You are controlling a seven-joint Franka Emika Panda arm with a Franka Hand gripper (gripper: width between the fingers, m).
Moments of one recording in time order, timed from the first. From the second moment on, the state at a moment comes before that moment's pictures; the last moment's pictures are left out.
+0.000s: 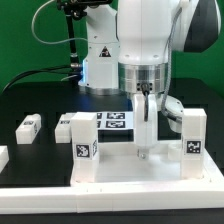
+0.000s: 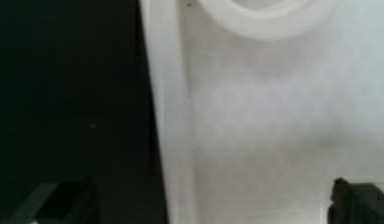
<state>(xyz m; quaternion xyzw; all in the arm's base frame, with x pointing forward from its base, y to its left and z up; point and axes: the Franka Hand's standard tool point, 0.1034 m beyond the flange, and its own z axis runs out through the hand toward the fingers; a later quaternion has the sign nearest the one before) 0.526 0.052 0.017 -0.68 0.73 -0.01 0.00</state>
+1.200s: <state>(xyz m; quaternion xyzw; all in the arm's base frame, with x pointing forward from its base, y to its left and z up) 0.517 0.053 0.013 -0.69 0.72 0.00 0.00</state>
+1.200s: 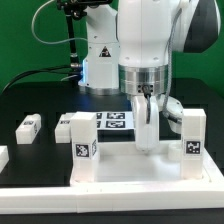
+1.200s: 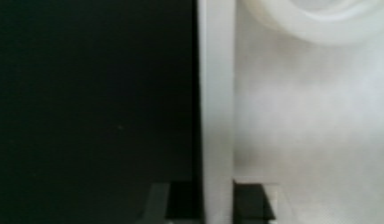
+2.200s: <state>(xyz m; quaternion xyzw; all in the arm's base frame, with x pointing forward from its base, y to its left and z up) 0.488 0.014 0.021 -0.83 0.55 0.01 0.00</state>
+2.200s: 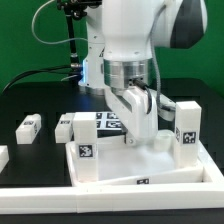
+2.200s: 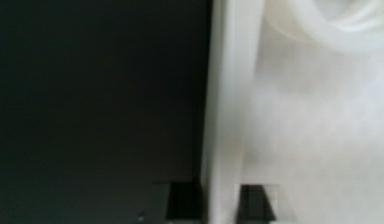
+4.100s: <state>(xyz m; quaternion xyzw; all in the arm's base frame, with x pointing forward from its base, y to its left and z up) 0.503 -0.014 0.023 -1.00 0.00 -0.01 -0.04</state>
